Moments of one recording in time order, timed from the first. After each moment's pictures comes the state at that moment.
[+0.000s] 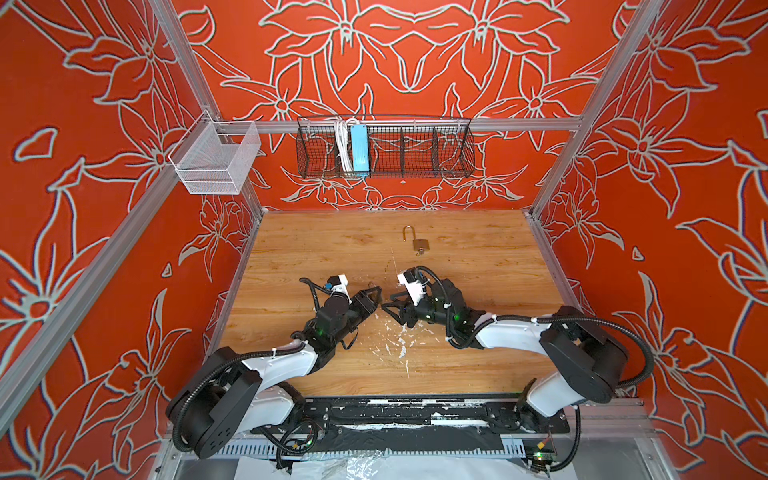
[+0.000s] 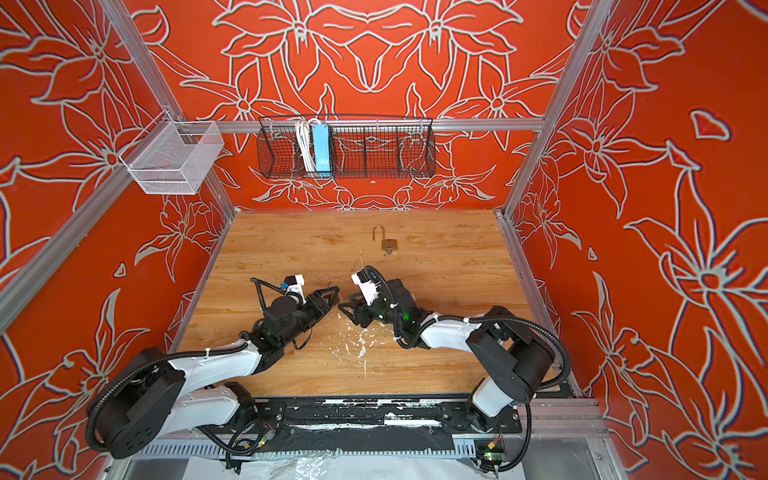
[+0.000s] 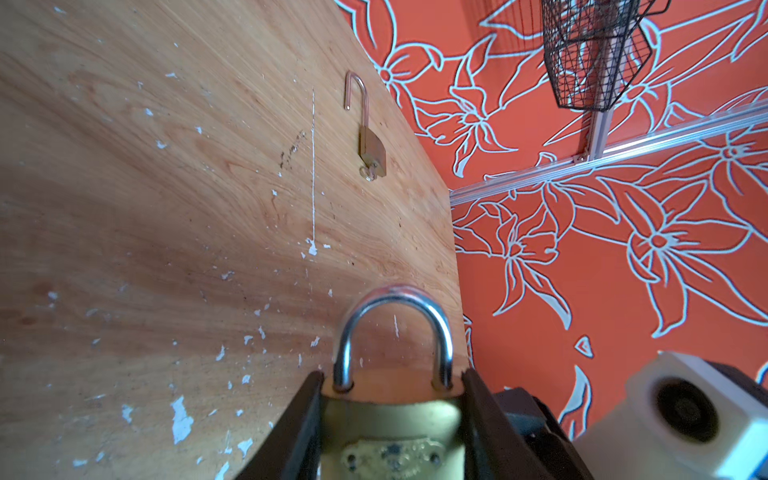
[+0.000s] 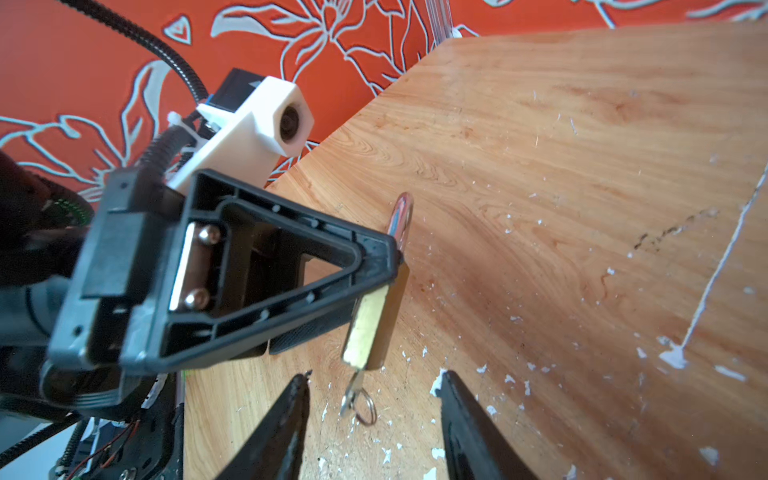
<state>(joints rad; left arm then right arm) -0.57 1.24 0.31 0.67 0.00 -1.16 0.79 1.58 0.65 0.60 -0.35 0.35</state>
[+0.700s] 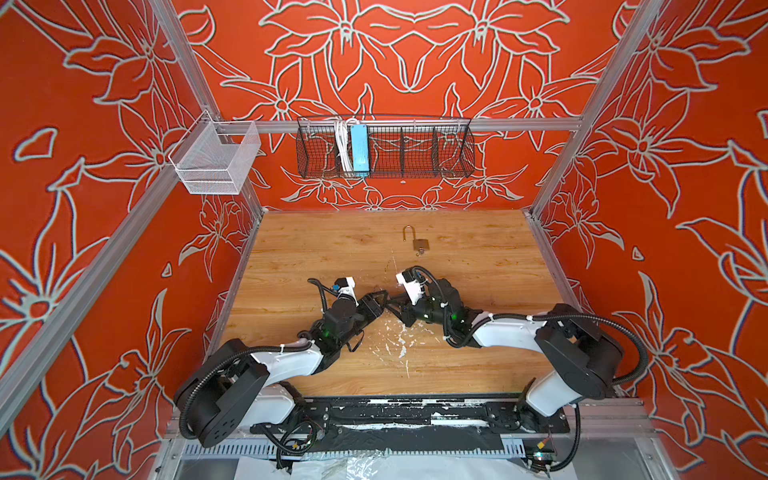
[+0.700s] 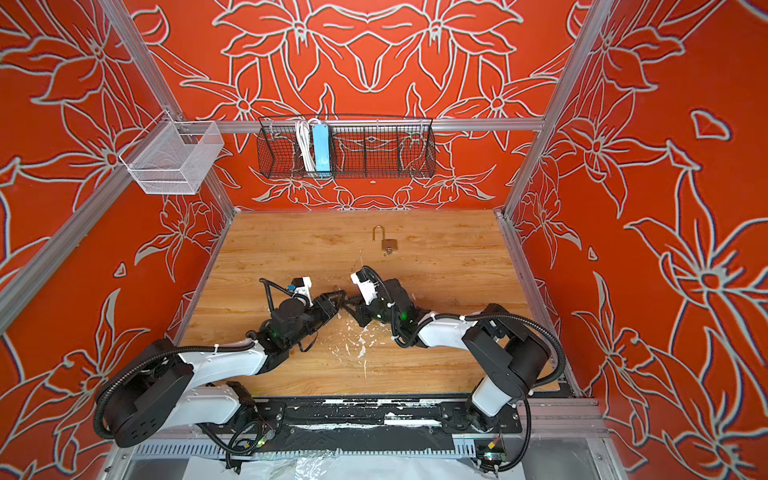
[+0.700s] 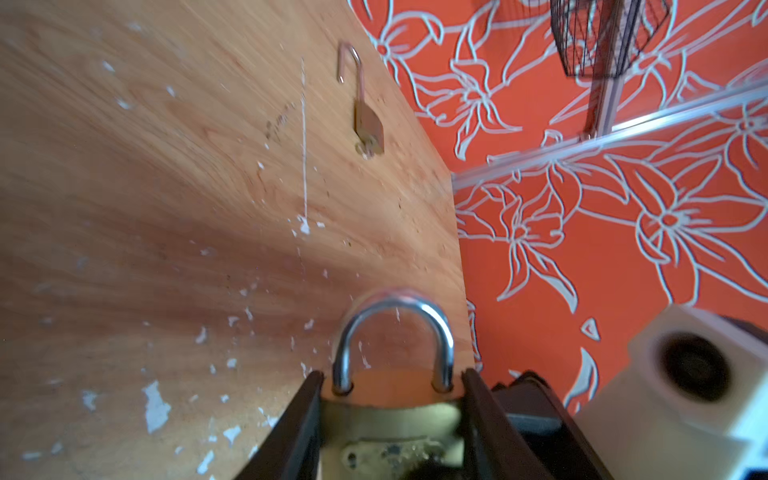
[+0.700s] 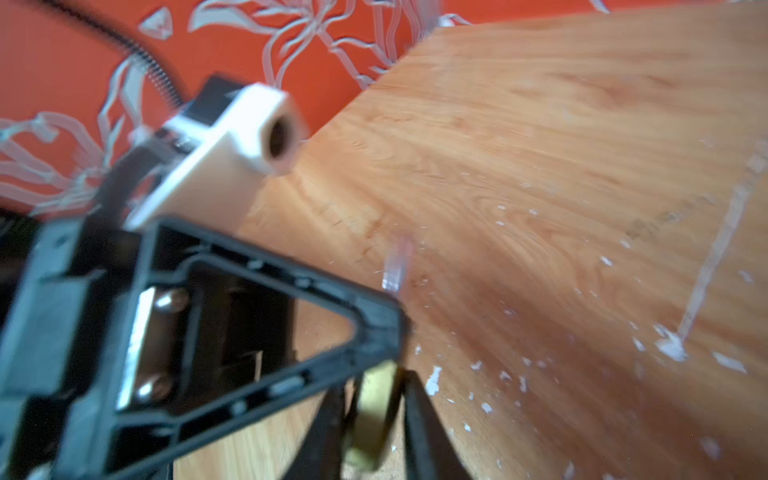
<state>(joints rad) -0.63 1.29 0.32 0.71 -0.04 -1.16 0.79 1.60 0.67 0.58 -0.31 0.37</state>
